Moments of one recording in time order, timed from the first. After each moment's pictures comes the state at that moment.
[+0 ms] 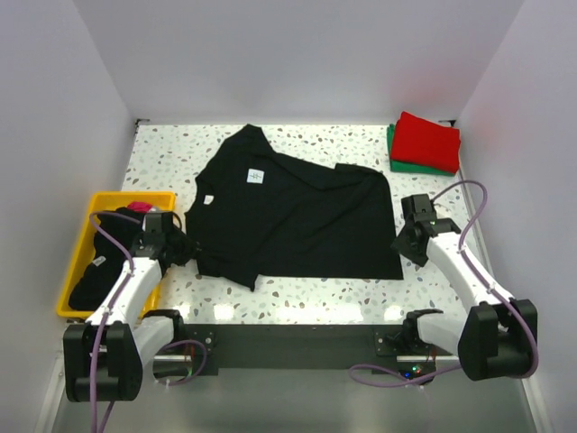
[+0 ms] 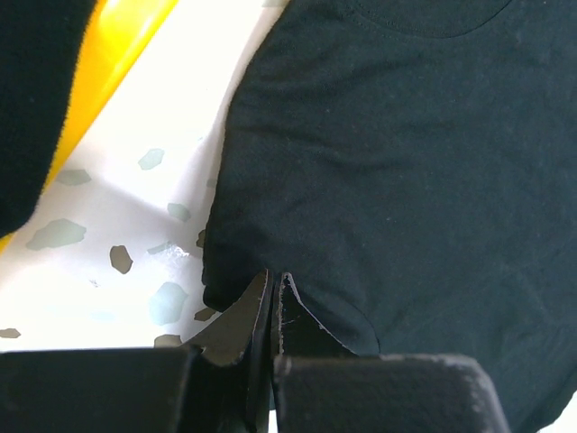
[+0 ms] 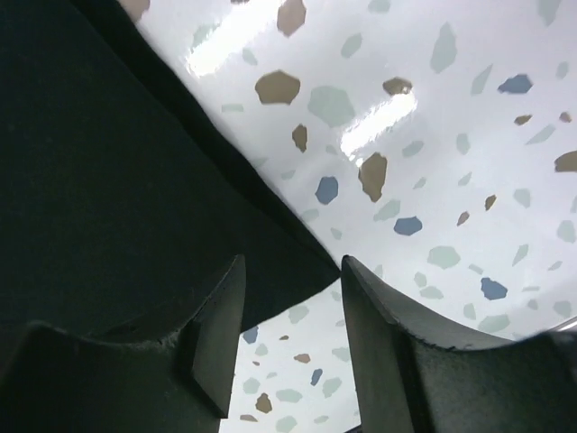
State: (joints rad) left arm 0.03 1.01 0.47 -0.40 0.04 -0.83; right arm 0.12 1.16 0.73 -0.79 0.34 0.72
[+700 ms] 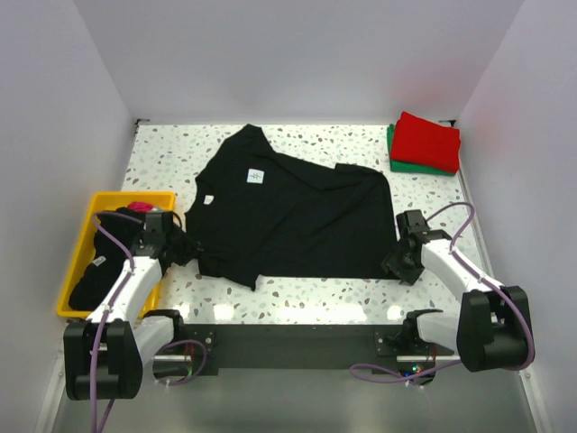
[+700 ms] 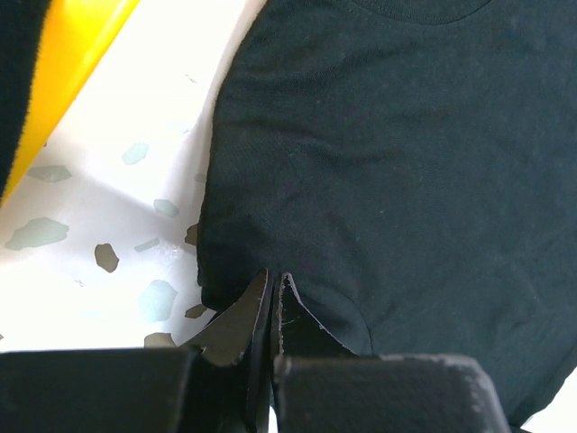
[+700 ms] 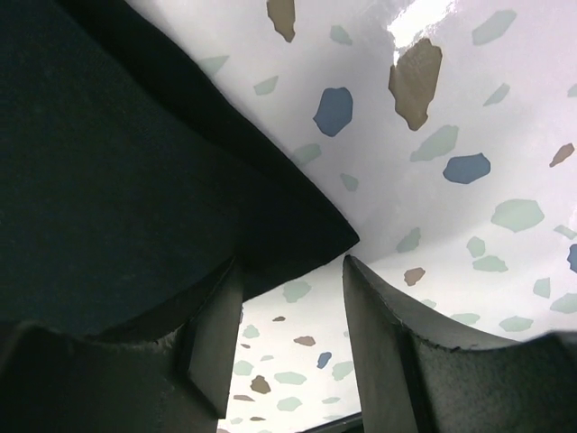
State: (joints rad) left arm 0.03 1.02 0.47 -0.40 0.07 -0.82; right arm 0.12 1.20 0.57 -0.73 0.17 0.81
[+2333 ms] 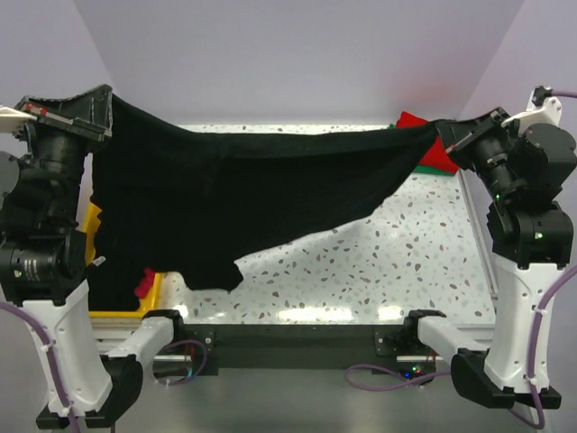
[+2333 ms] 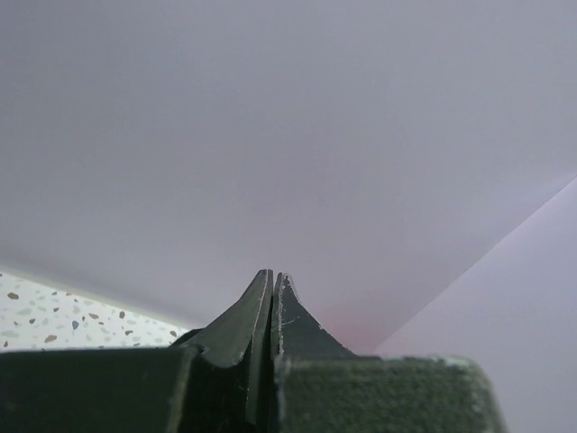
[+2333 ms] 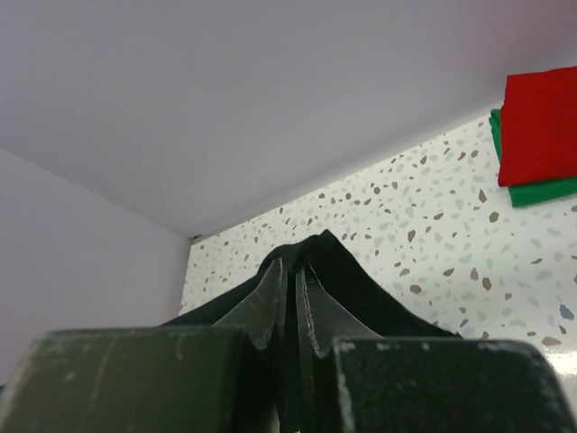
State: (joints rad) left arm 0.03 0.99 1.87 -0.59 0.02 -0.72; right arm -0.02 1.05 1.74 -0.80 -0.09 0.67
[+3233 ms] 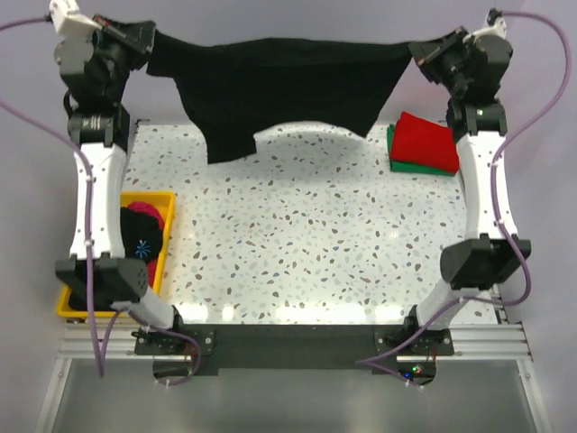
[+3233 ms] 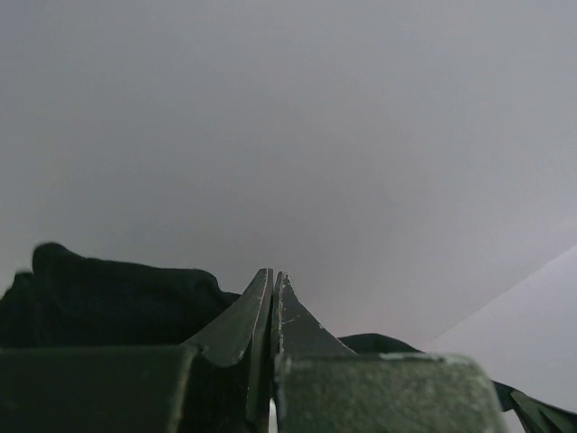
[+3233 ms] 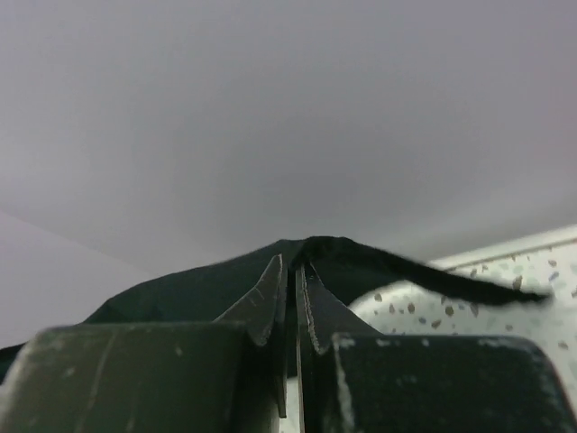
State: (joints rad) left arm 0.08 1.66 2.03 -0.11 0.17 -0.80; right arm -0.03 1.75 2.09 -0.28 -0.20 0.81
